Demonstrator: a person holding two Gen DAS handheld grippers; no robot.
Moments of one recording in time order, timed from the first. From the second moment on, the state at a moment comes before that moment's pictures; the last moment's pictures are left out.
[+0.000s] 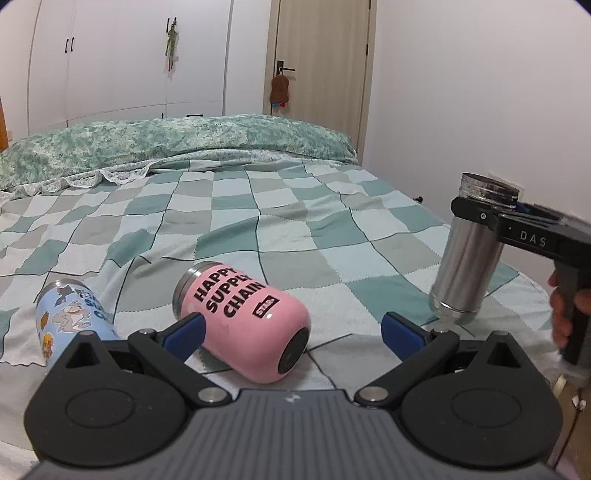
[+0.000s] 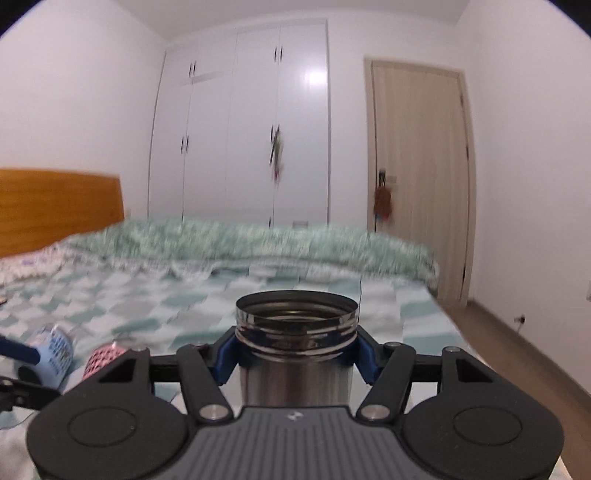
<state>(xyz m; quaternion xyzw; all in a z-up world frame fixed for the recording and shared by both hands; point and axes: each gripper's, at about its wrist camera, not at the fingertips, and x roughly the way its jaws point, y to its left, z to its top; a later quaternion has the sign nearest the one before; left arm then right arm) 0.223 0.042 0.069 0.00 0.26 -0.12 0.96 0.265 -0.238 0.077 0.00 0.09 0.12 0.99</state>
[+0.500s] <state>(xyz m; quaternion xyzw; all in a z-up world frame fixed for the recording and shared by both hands) 0.233 0.031 0.056 0.00 0.26 -0.11 0.96 0.263 -0.234 0.021 -0.02 0.05 0.14 0.99</state>
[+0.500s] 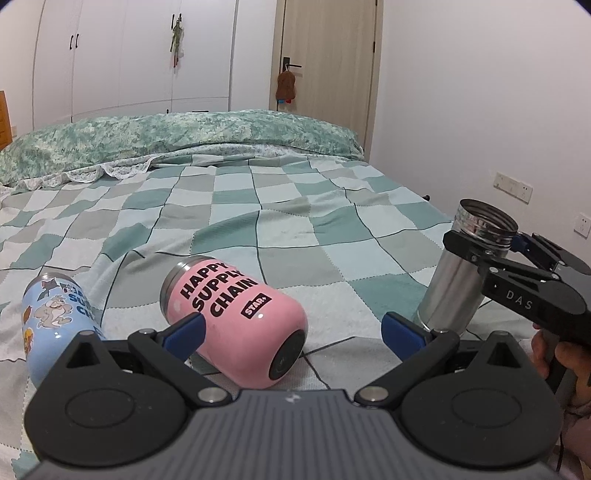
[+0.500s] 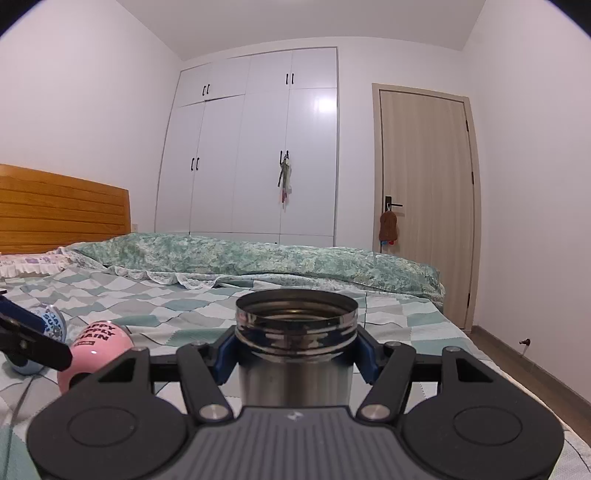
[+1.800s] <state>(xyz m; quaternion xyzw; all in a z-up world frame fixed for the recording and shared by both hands) 0.037 -0.006 0.001 0.02 0.06 0.00 1.00 0.053 -0.244 0.001 -0.01 0.06 0.11 0.99</state>
